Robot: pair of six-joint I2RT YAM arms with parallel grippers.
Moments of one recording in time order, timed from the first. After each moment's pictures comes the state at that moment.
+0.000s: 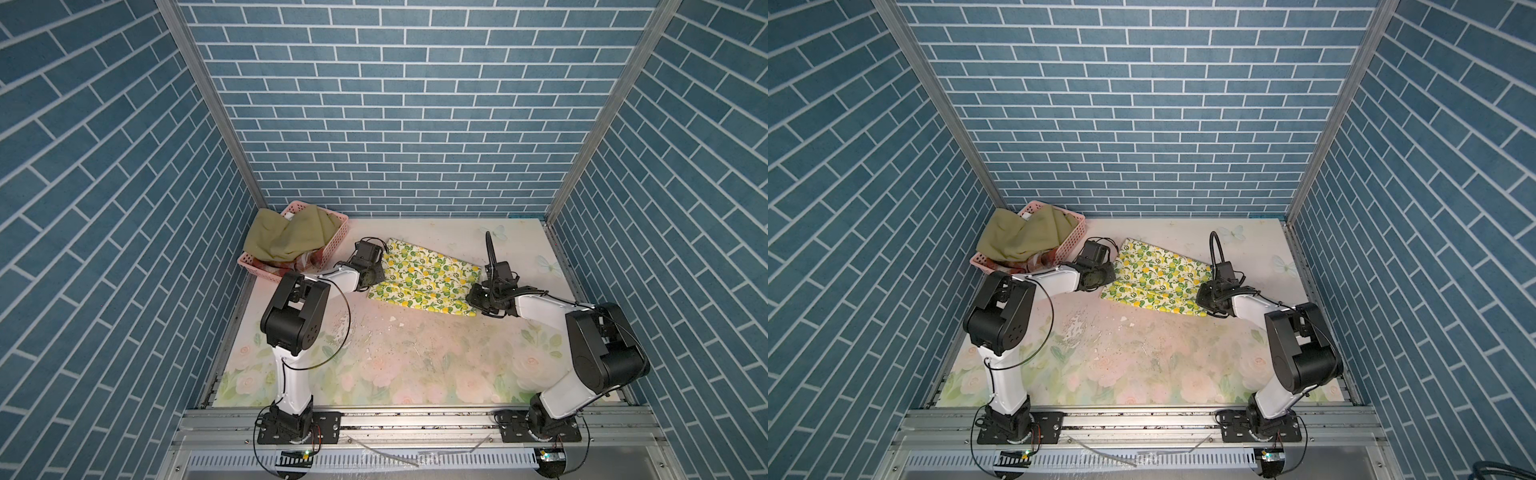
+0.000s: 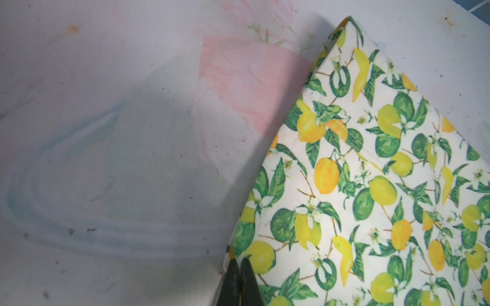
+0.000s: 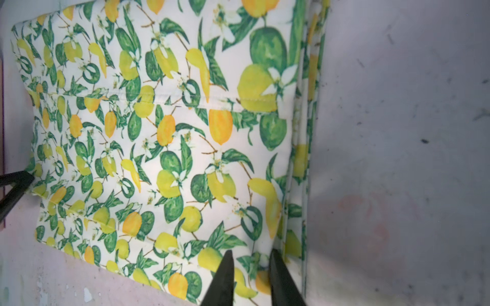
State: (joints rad) left arm -0.39 1.97 1.21 -0.16 -0.07 -0.62; right arm 0.34 1.61 0.81 -0.16 -0.17 0.61
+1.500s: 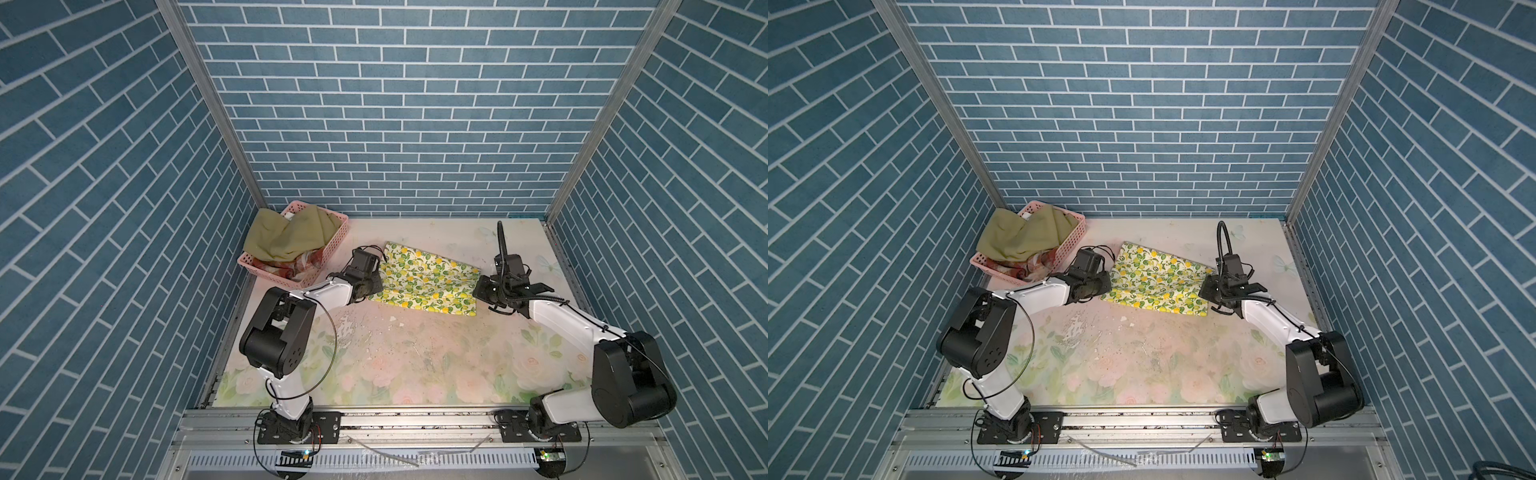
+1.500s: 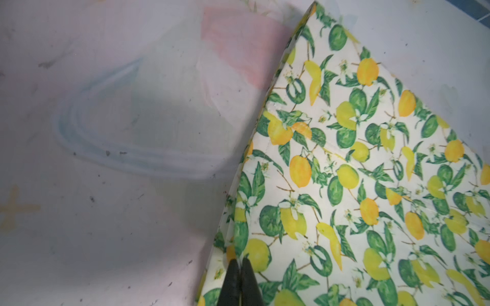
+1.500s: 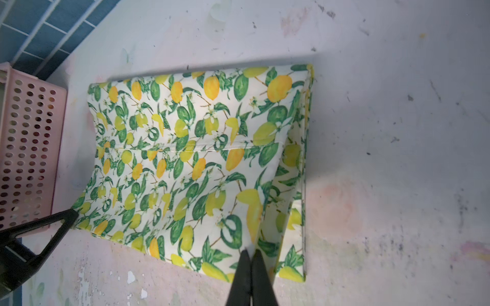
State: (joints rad) left arm -0.43 1.77 1.01 -0.16 -0.05 -0.61; right arm 0.33 1.41 0.82 -0.31 -0.12 0.61
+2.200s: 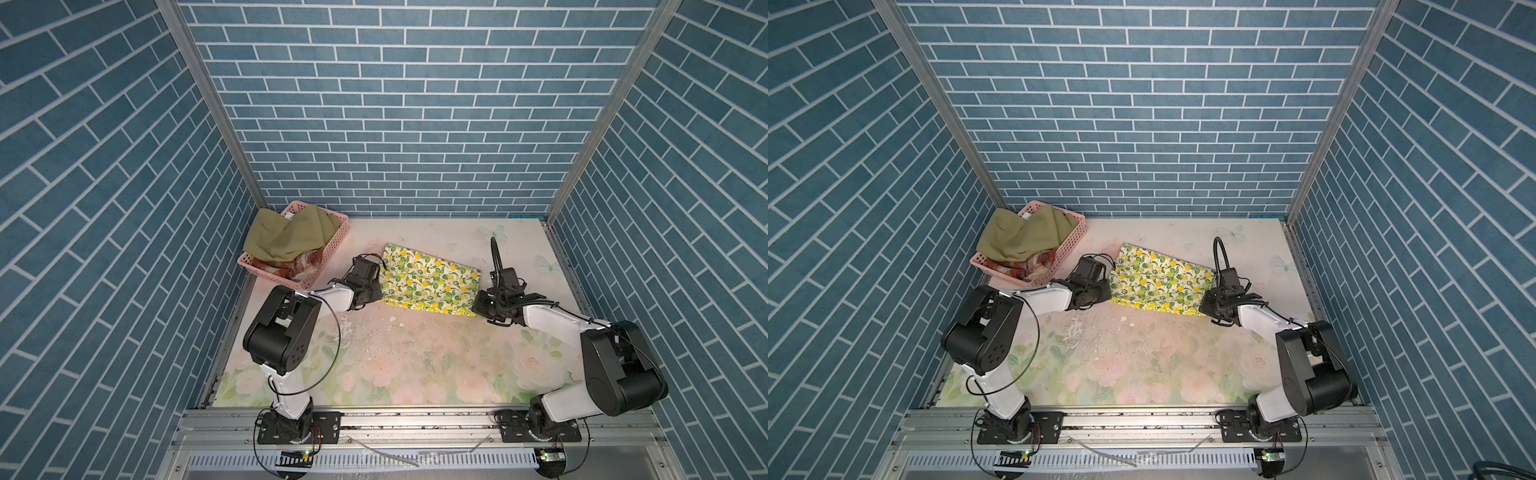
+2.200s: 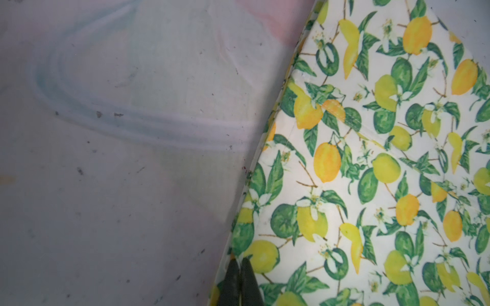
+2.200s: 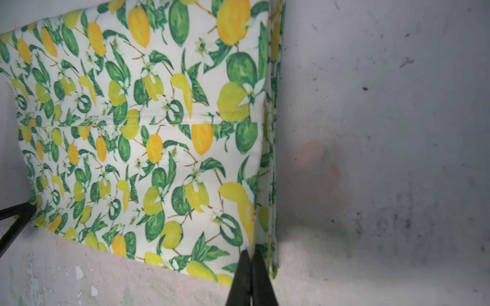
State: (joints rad) left arm -0.43 1.80 0.95 -0.11 -0.06 -0.61; right arm 0.33 1.48 0.71 -0.24 -0.14 0.61
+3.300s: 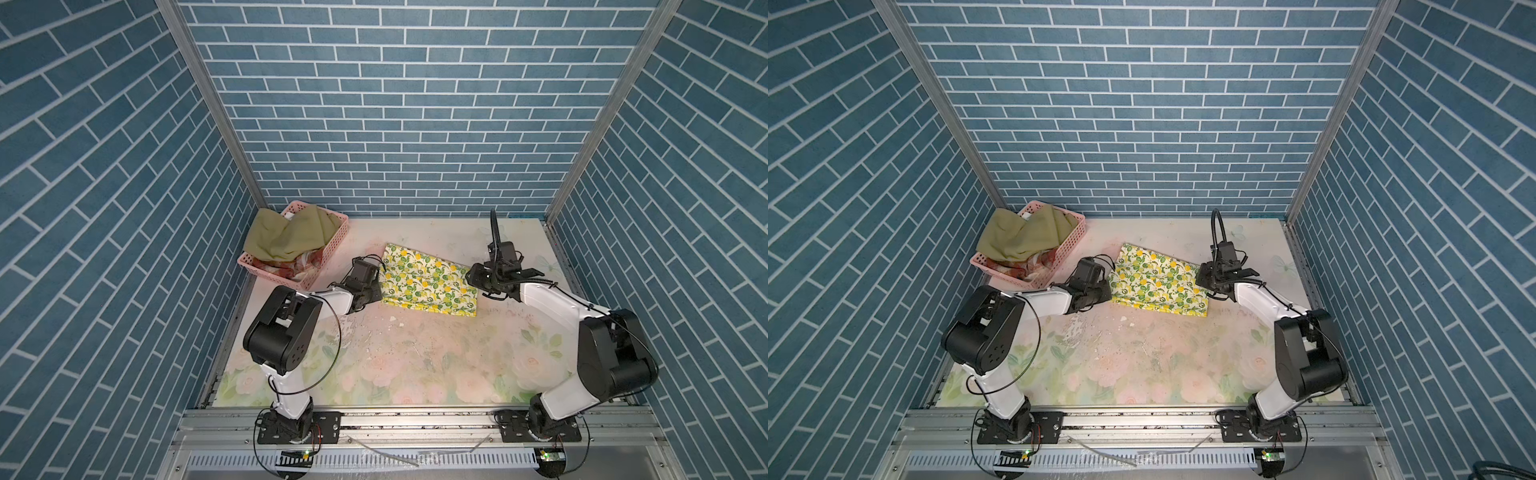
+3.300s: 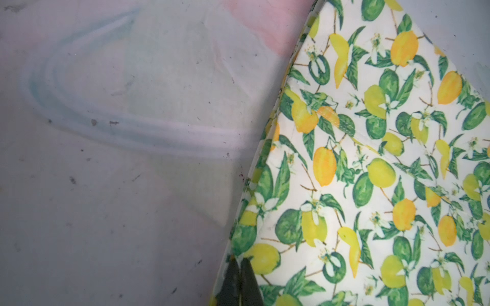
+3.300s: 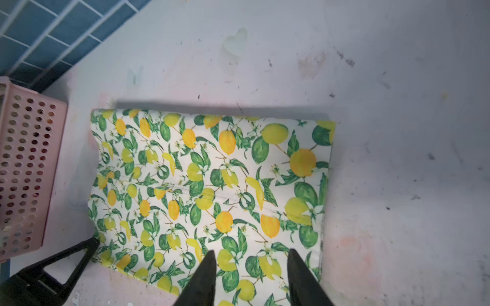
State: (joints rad) left arm -0.43 1.80 0.90 0.00 -0.06 -0.61; right arm 0.35 1.59 1.00 -0.30 -0.12 0.57
